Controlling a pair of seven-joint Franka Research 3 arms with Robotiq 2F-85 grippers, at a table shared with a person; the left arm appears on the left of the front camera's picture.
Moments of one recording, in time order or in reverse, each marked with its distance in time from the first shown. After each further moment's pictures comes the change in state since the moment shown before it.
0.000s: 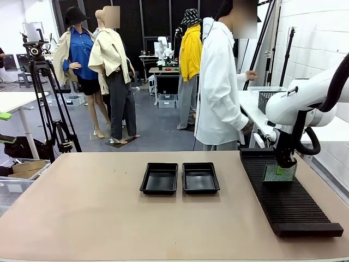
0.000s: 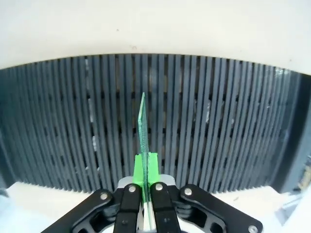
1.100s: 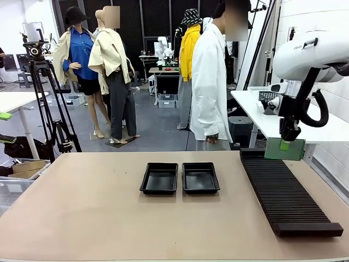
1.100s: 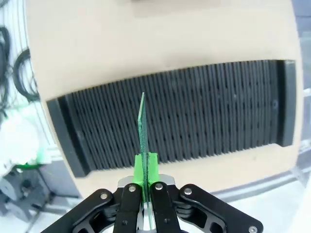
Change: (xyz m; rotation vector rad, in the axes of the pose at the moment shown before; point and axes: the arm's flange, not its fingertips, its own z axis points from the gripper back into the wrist) left arm 0.000 0.000 0.000 0.000 0.000 0.000; right arm 0.035 0.038 0.123 0.073 -0.044 -0.238
